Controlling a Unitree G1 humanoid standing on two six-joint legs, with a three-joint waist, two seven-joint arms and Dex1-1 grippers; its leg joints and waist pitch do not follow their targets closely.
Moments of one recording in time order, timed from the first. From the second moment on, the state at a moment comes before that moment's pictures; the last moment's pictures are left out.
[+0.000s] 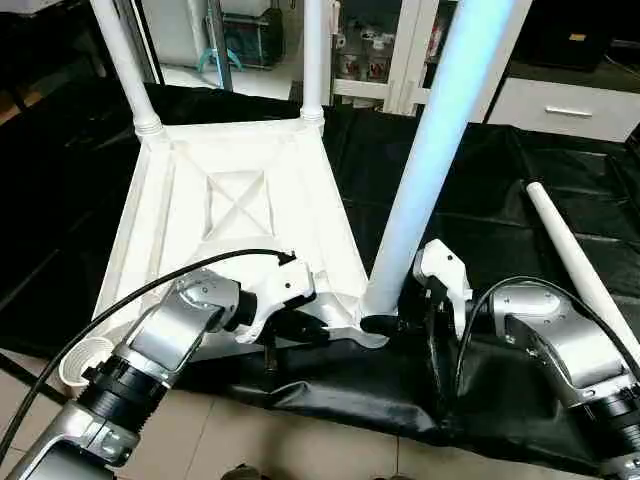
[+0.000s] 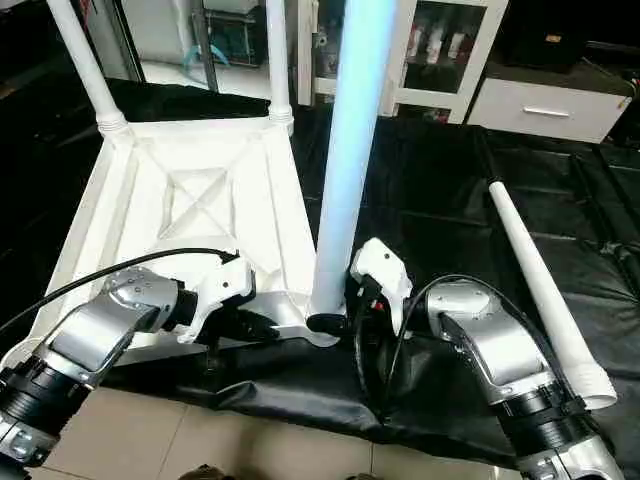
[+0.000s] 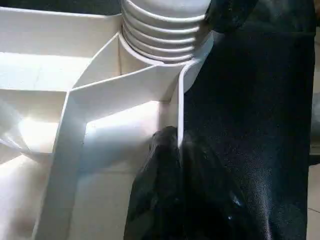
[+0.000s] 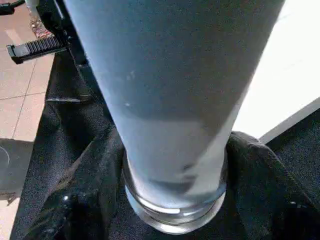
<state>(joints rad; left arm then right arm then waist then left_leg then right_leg) -0.47 0.45 -0.41 0.17 -0.04 0.45 -1.16 -0.35 -0.53 0.26 0.08 0.28 0.42 1.03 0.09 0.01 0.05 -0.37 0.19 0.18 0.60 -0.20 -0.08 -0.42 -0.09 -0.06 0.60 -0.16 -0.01</state>
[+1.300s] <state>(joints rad) -0.74 0.03 -0.23 0.71 0.04 0.43 -0.43 -0.71 0.04 -0.05 0.80 0.16 0.17 0.04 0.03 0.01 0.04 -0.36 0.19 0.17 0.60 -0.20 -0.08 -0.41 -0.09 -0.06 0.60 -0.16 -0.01</state>
